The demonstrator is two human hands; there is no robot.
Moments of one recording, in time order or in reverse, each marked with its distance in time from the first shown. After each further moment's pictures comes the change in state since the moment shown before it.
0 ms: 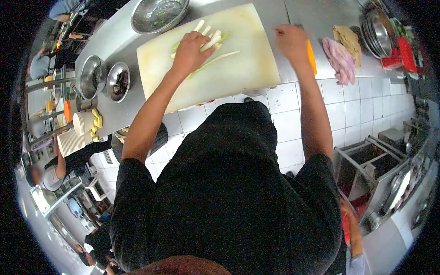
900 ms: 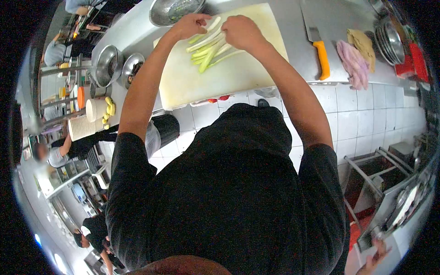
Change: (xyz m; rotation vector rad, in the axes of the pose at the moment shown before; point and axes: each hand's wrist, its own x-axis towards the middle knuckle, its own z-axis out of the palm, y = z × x) left_hand 0.065 -0.078 -0.039 -0.183 -0.303 -0.136; right_hand 0.040 -0.129 0.060 0.084 -0.112 -0.434
